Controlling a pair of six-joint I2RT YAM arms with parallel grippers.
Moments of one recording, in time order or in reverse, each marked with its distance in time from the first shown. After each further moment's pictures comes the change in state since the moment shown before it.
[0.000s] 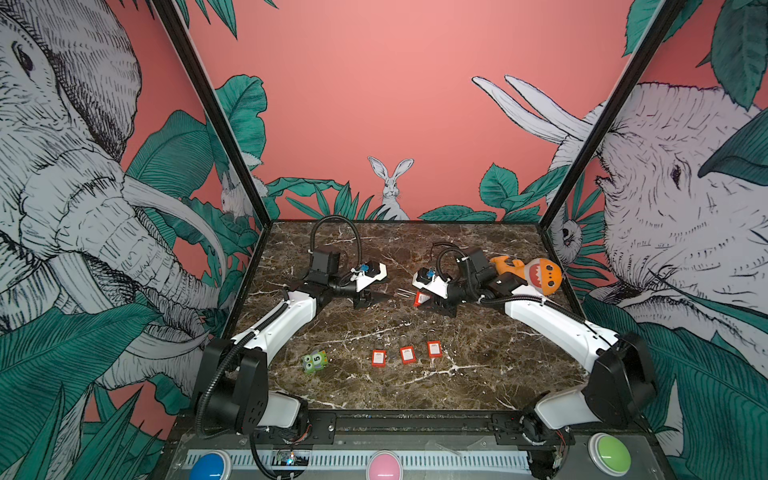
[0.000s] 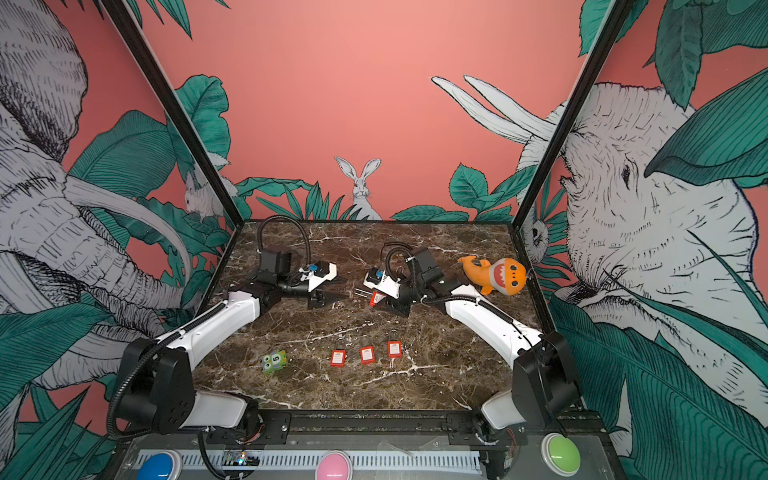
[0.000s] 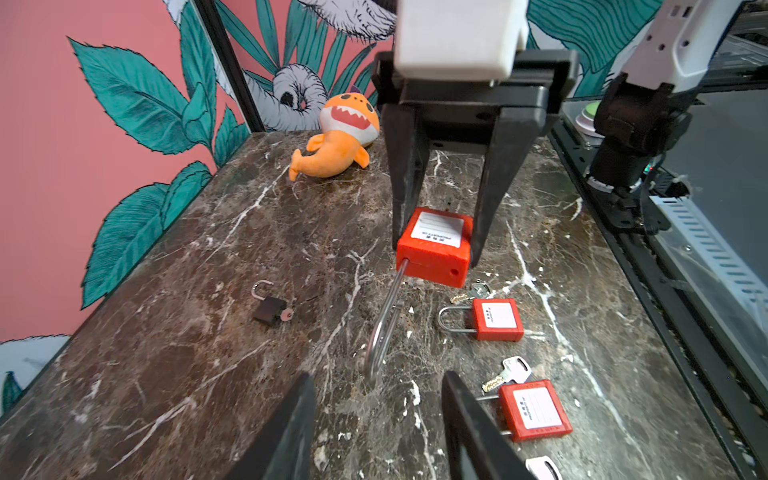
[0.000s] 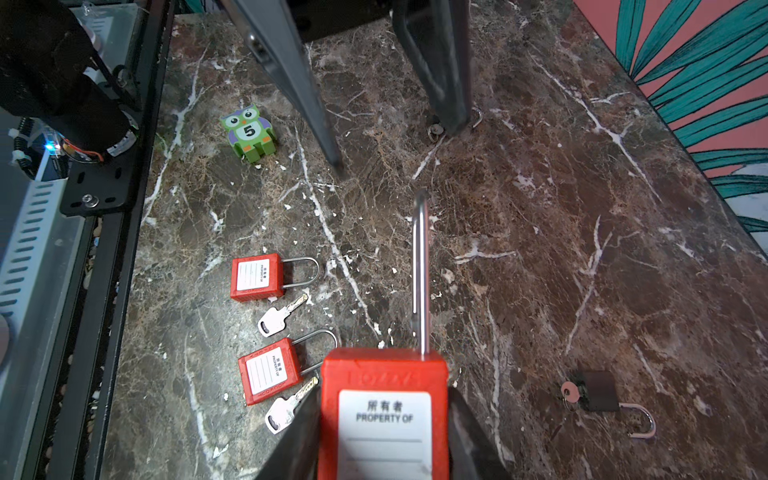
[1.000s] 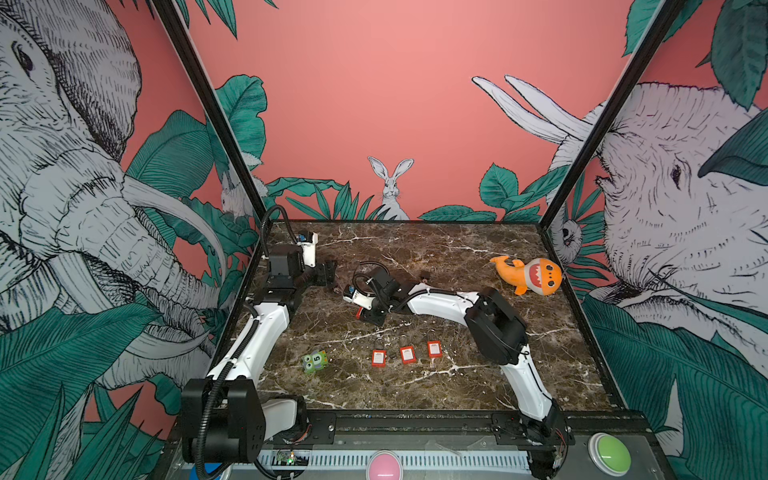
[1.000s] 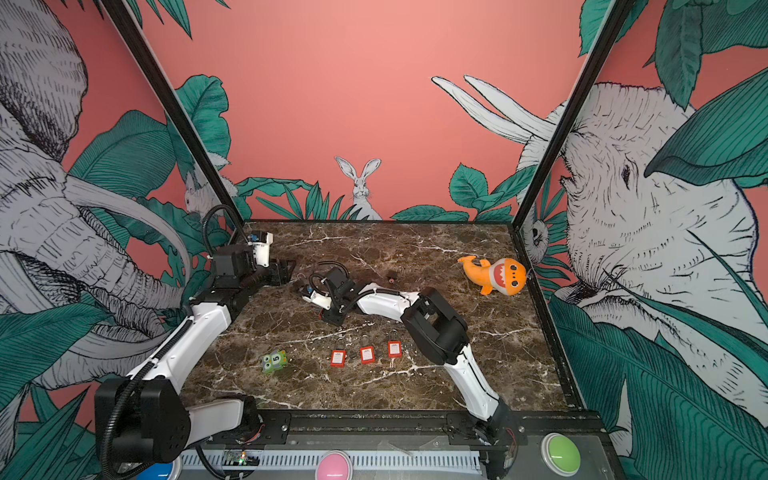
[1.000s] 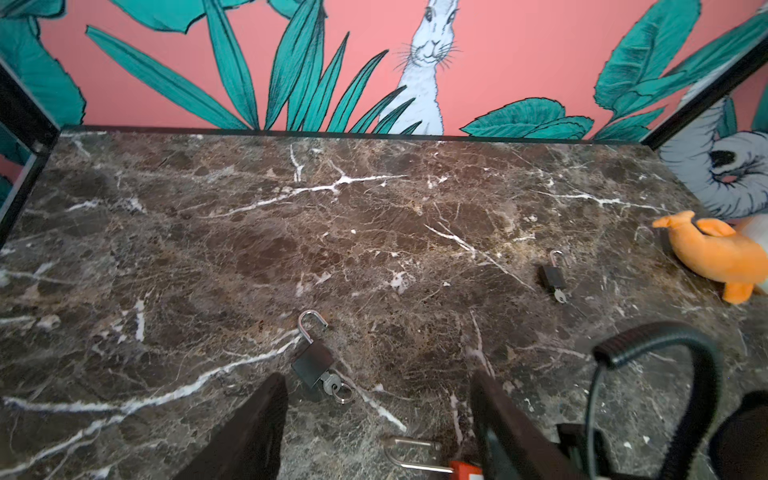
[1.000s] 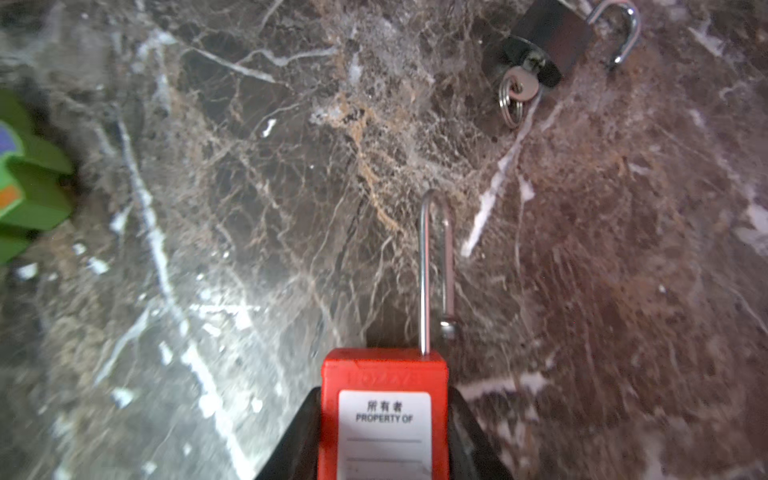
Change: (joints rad) left arm 0.276 -0.183 -0.053 0.041 -0.702 -0.805; right arm 0.326 0.708 0.479 0.136 0.349 0.305
